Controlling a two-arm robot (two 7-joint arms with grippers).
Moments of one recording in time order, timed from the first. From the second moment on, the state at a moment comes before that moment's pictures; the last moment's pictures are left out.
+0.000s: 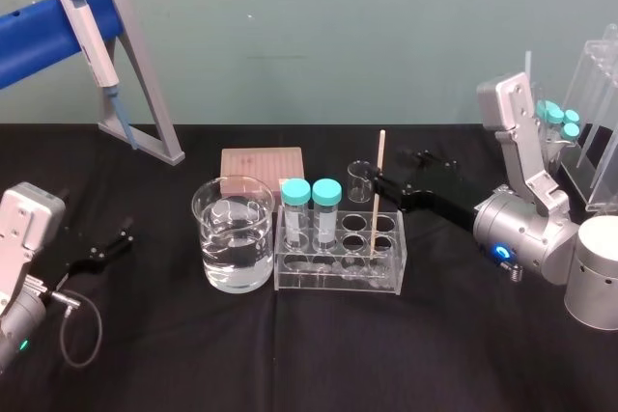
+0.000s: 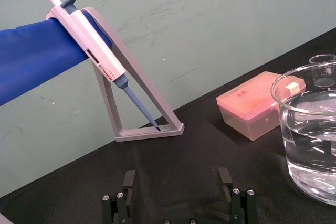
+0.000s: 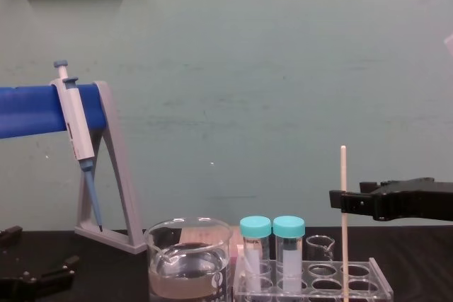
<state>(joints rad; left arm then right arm) -0.20 0.60 0.45 -1.41 -0.25 -0.12 0.03 0.37 0.40 -0.34 -1.43 0.38 0.24 0.35</state>
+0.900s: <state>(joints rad) -0.20 0.60 0.45 -1.41 -0.25 -0.12 0.03 0.36 0.40 -0.33 -1.44 0.36 0.25 0.34</state>
